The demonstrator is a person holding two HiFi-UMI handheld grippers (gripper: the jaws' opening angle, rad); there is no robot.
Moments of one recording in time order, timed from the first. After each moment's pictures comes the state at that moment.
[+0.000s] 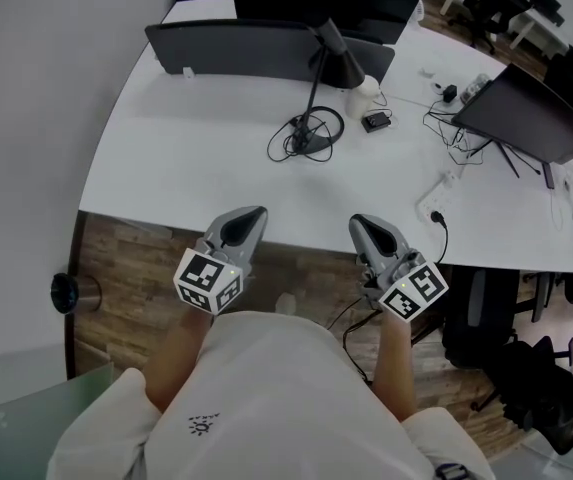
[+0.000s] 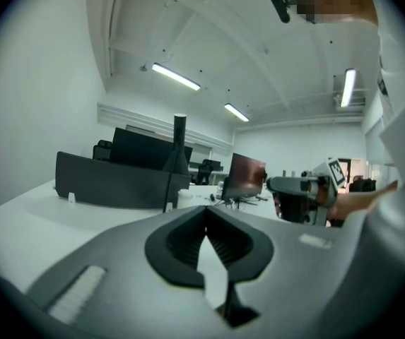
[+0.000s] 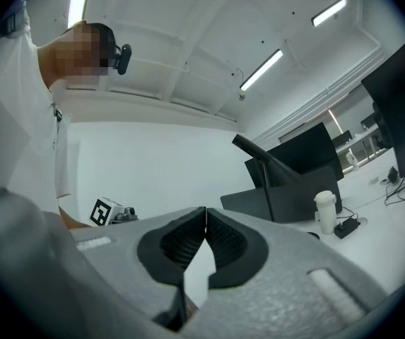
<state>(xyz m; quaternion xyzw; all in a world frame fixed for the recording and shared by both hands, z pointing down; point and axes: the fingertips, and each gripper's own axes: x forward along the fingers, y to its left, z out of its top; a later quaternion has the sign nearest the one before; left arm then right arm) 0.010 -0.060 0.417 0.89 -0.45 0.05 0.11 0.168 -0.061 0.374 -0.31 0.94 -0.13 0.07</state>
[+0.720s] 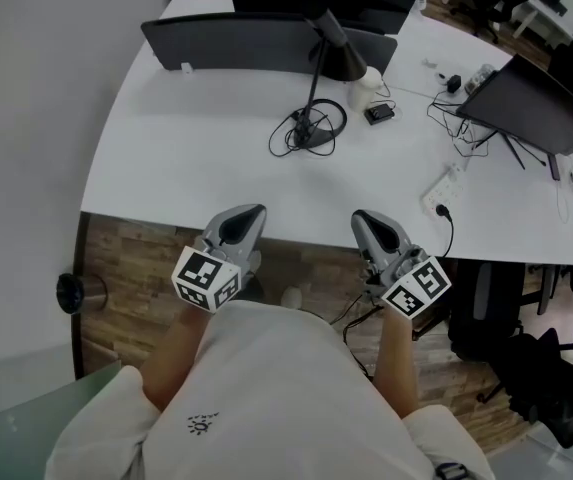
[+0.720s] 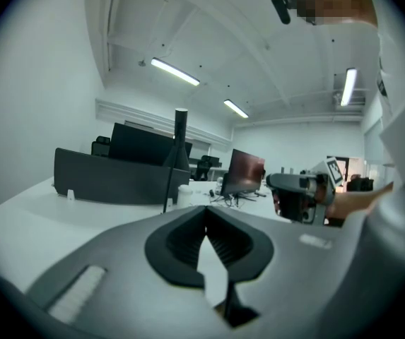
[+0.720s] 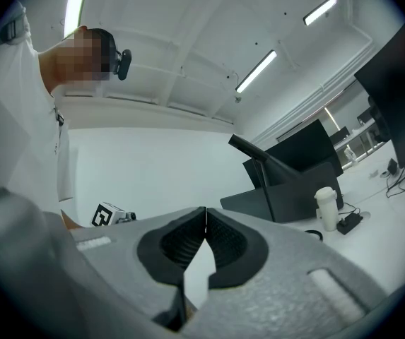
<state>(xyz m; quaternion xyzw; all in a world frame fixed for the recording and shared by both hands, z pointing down) 0.003 -0.066 0.426 0.89 -0.44 0.06 0.12 0.166 -0.068 0.378 -0.31 0.93 -0.15 0.09</state>
